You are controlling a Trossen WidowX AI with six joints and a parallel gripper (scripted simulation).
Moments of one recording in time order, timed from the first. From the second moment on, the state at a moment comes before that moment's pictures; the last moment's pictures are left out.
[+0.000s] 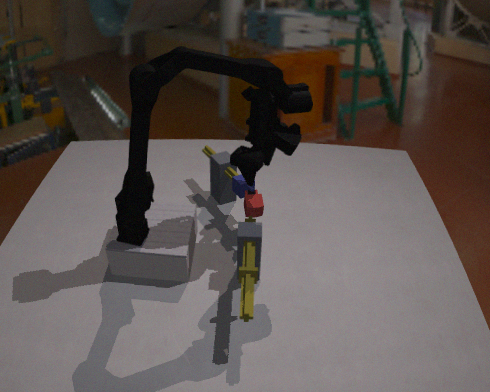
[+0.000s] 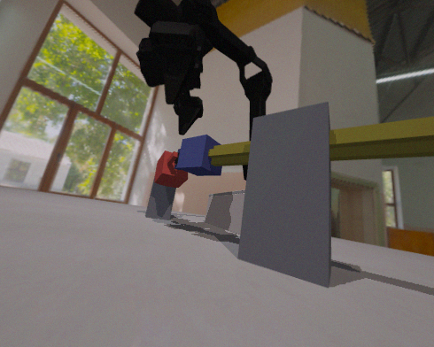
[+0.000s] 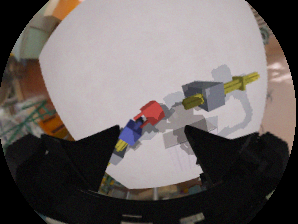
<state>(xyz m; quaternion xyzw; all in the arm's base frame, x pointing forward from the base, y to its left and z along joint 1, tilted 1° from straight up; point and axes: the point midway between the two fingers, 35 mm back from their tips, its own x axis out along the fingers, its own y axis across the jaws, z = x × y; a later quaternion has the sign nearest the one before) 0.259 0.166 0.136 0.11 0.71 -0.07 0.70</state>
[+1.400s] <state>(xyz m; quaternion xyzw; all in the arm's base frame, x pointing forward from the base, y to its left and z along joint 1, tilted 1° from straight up) 0.275 0.096 0.133 0.04 0.69 -0.04 0.72</state>
